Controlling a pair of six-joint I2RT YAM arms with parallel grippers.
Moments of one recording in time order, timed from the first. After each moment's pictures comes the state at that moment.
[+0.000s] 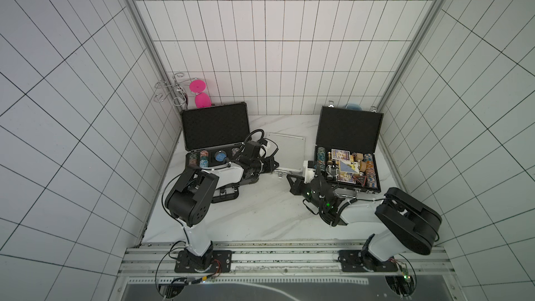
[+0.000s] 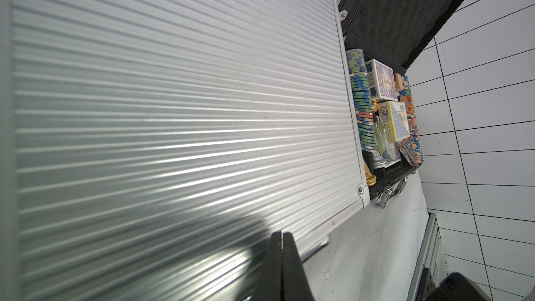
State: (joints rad) left arm -0.47 1.80 0.94 0.10 0.49 -0.57; right arm 0.83 1.57 0.43 0.80 0.14 0.80
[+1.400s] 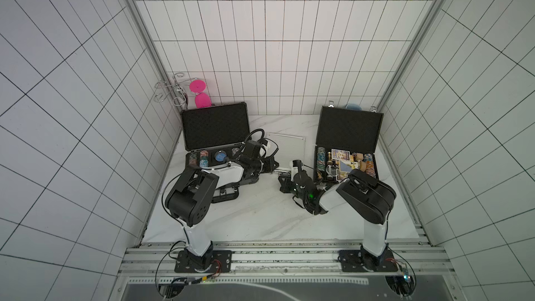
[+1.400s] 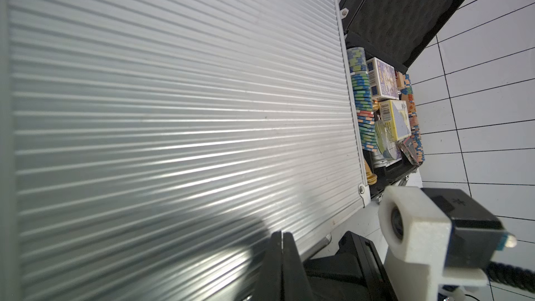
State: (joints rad) left arm -0.47 1.81 0.95 0.09 0.49 -0.57; right arm 0.79 1.93 0.64 0.85 0.09 0.77
